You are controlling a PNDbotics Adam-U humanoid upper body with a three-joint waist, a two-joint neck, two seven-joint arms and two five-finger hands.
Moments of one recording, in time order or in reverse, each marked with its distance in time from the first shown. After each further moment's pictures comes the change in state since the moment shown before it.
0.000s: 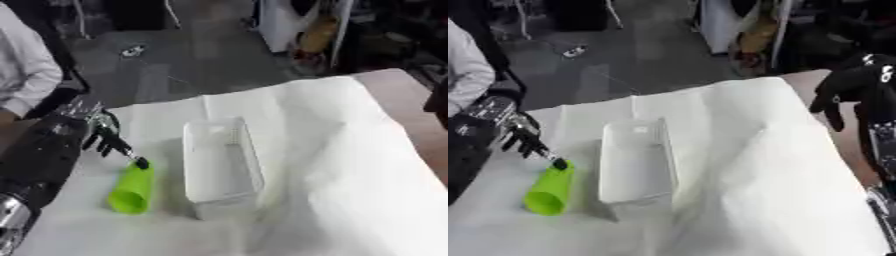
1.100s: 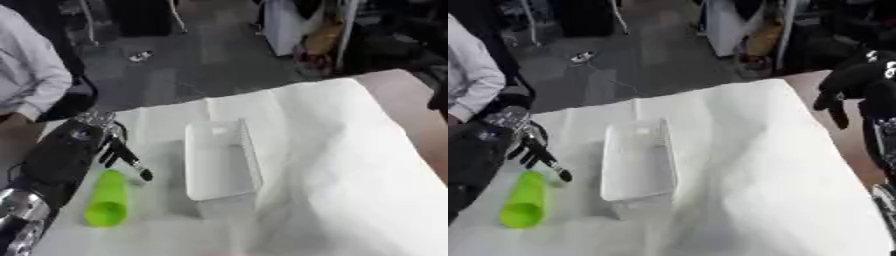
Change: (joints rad) left arm -0.016 -0.021 0.024 0.098 -0.081 0.000 0.000; right arm 0.009 -0.001 0.001 0.000 -0.006 0.020 0.020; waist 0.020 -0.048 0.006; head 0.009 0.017
